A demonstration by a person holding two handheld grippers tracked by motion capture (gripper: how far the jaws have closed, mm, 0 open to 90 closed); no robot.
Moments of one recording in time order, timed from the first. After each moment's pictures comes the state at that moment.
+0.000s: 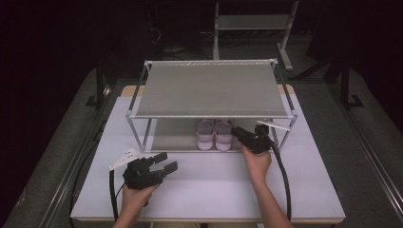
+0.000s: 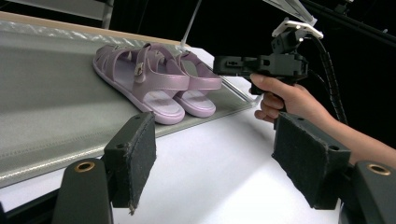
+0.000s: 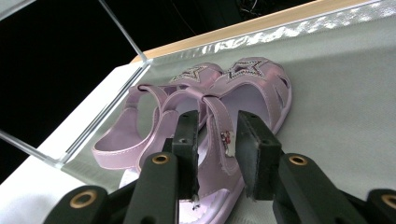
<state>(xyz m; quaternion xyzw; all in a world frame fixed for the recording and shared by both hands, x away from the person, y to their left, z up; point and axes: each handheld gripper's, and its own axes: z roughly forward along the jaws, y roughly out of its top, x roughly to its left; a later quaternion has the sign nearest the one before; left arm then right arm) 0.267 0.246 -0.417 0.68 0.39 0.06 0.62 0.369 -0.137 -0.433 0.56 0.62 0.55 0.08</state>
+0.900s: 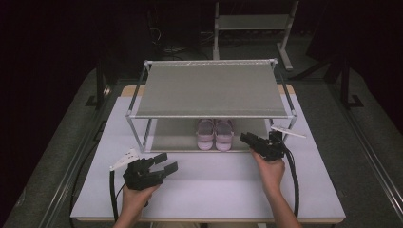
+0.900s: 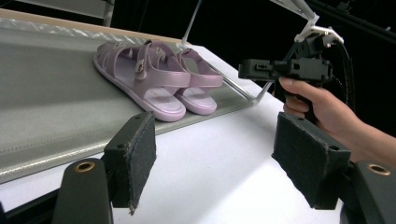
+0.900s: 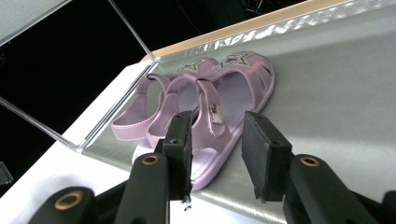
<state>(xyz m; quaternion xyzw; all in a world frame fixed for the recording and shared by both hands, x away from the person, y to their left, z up) 0.265 0.246 -0.418 0.68 0.39 0.06 0.62 0.341 -0.171 -0.429 0.55 0.62 0.56 0.07</state>
